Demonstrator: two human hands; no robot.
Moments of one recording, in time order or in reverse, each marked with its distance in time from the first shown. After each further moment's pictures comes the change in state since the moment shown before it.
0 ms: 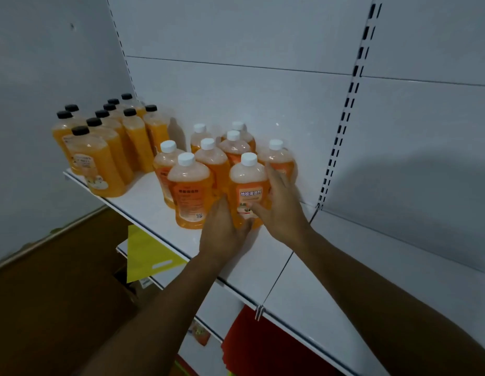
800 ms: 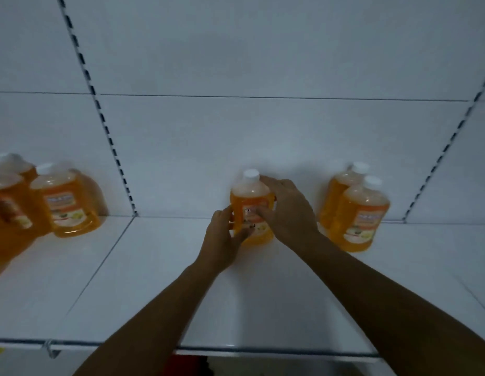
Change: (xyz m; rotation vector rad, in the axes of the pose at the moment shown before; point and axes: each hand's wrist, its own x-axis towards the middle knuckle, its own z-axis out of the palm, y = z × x) left_hand -0.097 0.240 0.224 -0.380 -0.511 0.257; right_hand -0.202 0.079 -0.303 -0.536 0.365 0.371
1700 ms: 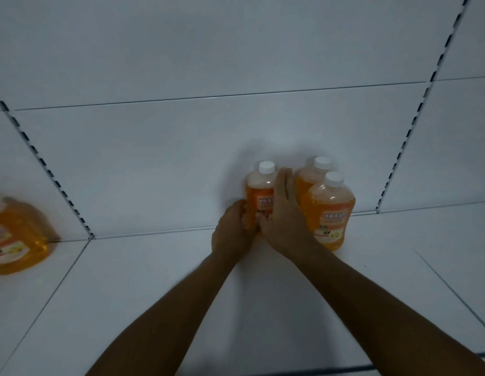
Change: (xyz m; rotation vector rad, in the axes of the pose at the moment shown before) left_hand 0.048 0.044 0.092 0.127 -0.038 -0.003; right_hand -0.001 0.069 -0.010 0.009 0.051 0.184
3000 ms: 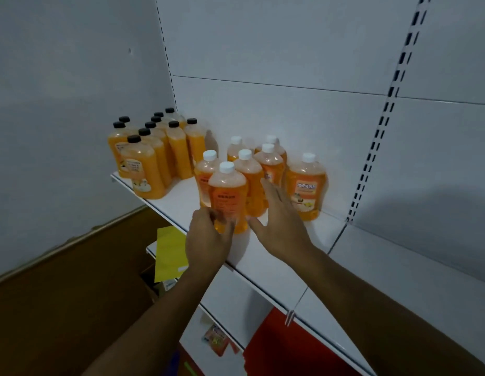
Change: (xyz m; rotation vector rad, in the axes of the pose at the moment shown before) left_hand -0.213 -0.241 -0.405 0.382 0.891 -0.486; right_hand -0.100 -0.385 0.242 0.393 -0.471 -0.660
